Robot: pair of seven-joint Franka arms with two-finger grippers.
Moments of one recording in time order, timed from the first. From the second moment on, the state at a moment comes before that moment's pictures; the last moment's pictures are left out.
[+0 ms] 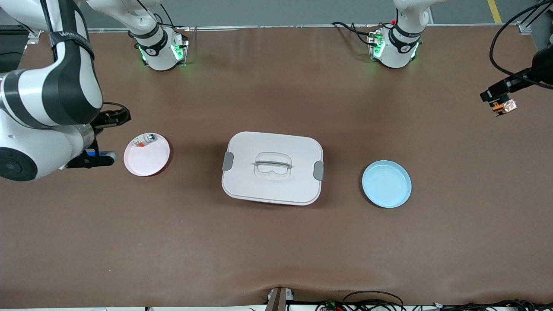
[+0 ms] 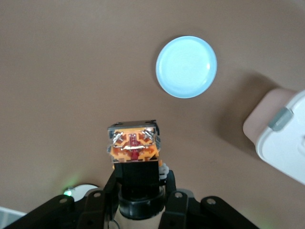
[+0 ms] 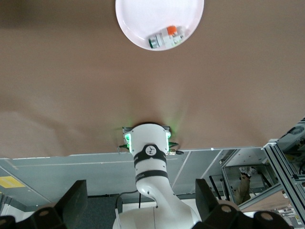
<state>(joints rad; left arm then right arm) 0.29 0.00 -0.24 -1.54 -0.15 1.38 -0.44 0.15 0.49 -0.02 -1.11 -0.03 0.83 0.06</state>
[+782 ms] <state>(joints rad) 0.29 0.02 -0.35 -1.86 -0.08 1.74 -1.06 0.08 0.44 -0.02 -1.11 -0.03 0.62 0.05</state>
